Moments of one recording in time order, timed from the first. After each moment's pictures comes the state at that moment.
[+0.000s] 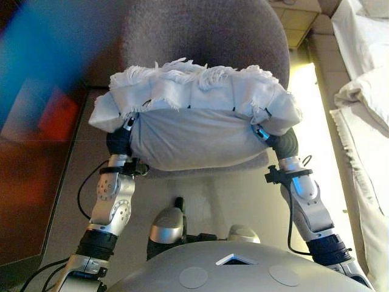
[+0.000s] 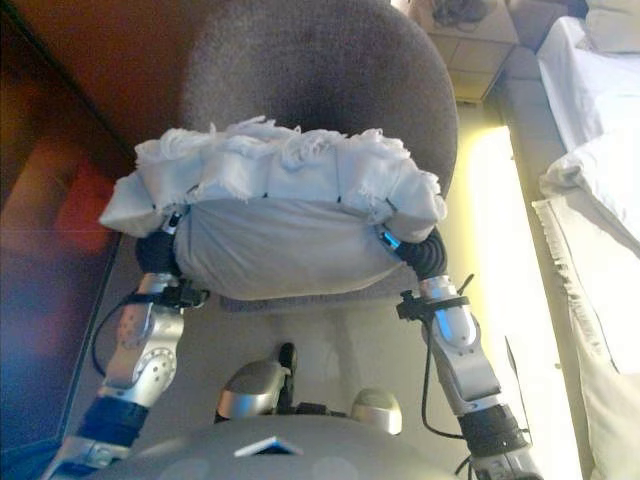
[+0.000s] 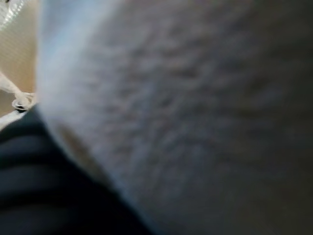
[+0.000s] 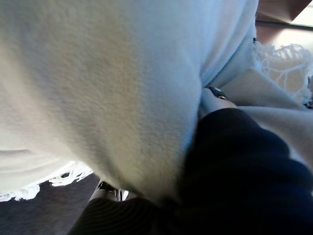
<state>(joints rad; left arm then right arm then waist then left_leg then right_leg) 0.12 0.41 -0.21 -0.01 -0.67 -0.38 0.08 0.16 -0.39 0.23 -0.19 0.30 -0.25 -0.05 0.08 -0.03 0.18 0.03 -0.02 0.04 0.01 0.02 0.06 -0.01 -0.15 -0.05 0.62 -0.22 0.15</state>
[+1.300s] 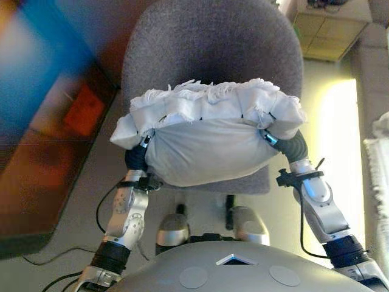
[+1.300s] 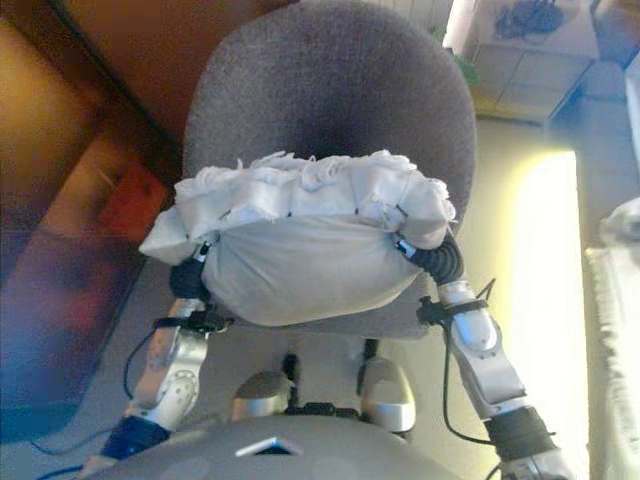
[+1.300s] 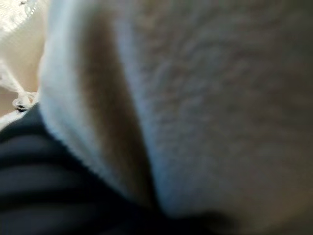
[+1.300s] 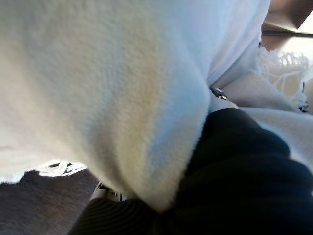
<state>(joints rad) 0.21 0.35 -0.27 0.02 -0.69 -0.39 0.03 0.23 -0.51 0.21 -0.13 0.33 -0.25 -0.01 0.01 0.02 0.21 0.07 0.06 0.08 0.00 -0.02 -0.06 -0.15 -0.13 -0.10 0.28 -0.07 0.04</state>
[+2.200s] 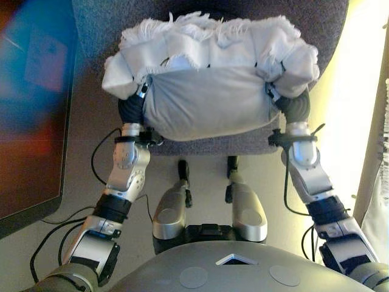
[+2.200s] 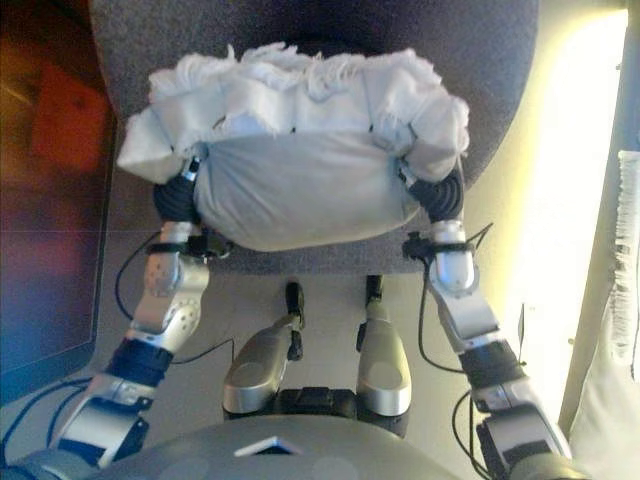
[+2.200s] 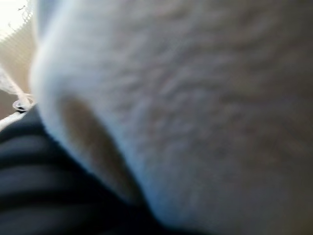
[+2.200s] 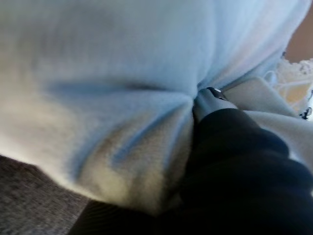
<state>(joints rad) -0.28 0.33 -0.29 0.18 -0.53 -0.43 0.25 -0.26 -0.44 0.25 0.06 0.25 -0.24 -0.34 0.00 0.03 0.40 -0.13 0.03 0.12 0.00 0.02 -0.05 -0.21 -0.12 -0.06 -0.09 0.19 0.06</state>
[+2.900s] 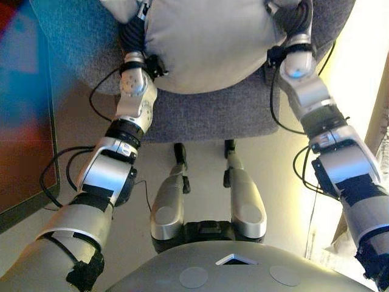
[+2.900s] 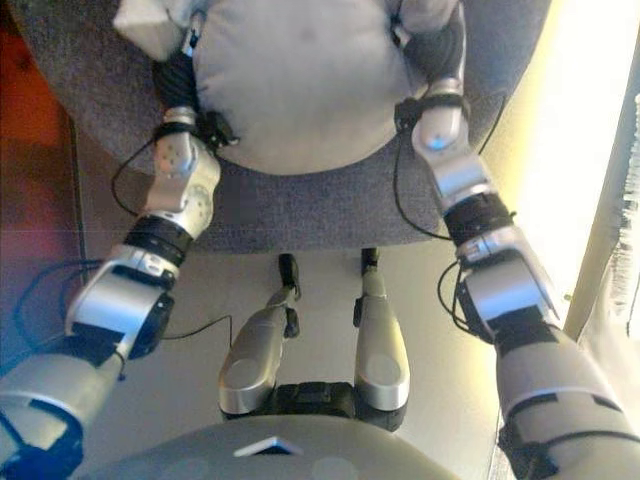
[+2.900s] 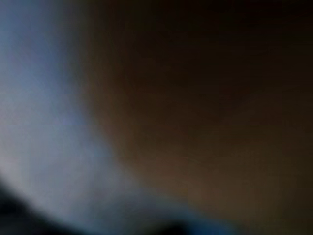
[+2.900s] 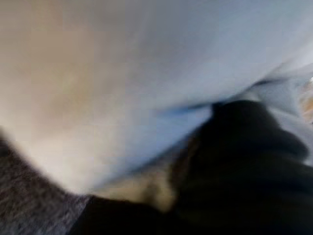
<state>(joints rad) -0.93 0.31 -0.31 0.86 -0.65 -0.37 0.34 -1.02 -0.44 0.44 0.73 0.31 -0.05 -0.46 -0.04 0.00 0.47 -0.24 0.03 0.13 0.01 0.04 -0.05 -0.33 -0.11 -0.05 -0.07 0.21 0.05</state>
